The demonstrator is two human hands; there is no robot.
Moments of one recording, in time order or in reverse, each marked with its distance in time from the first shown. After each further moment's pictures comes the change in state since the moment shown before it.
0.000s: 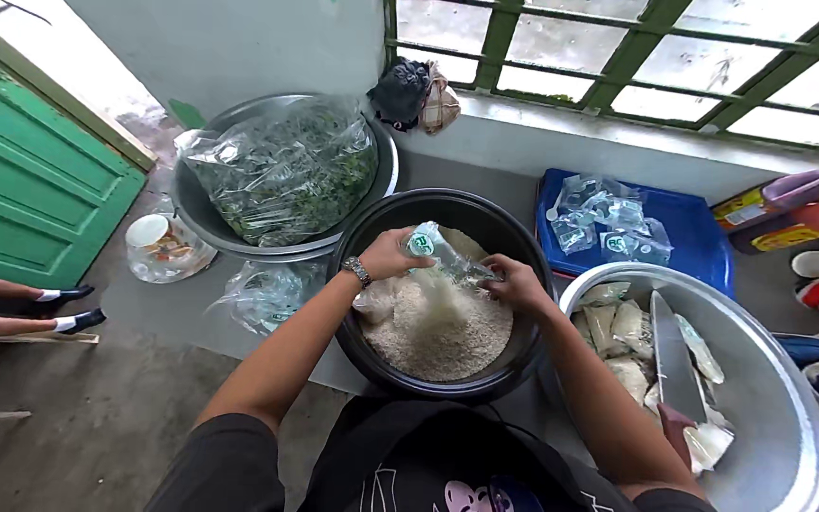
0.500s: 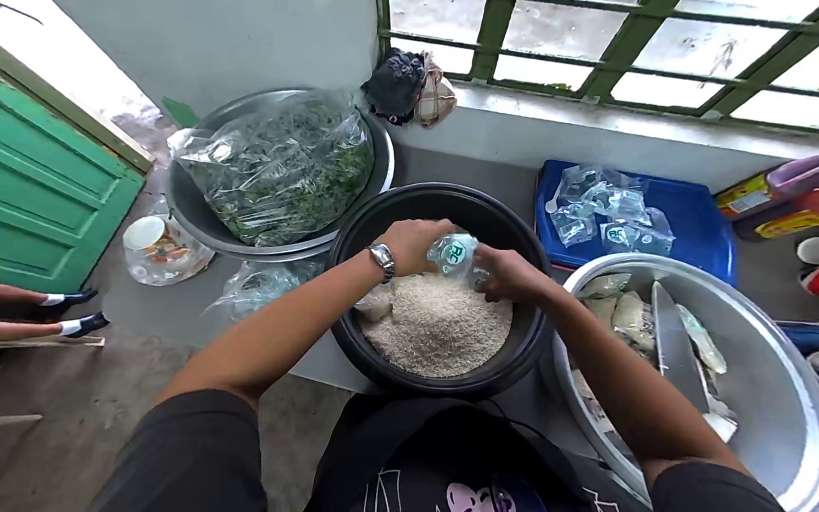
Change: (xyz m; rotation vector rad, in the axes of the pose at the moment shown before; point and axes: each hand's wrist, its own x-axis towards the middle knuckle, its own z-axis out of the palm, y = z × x) left_hand 0.013 0.062 0.016 0.717 -0.144 0.107; right_hand -0.003 -0.033 -0.014 -0.136 -0.168 -0.095
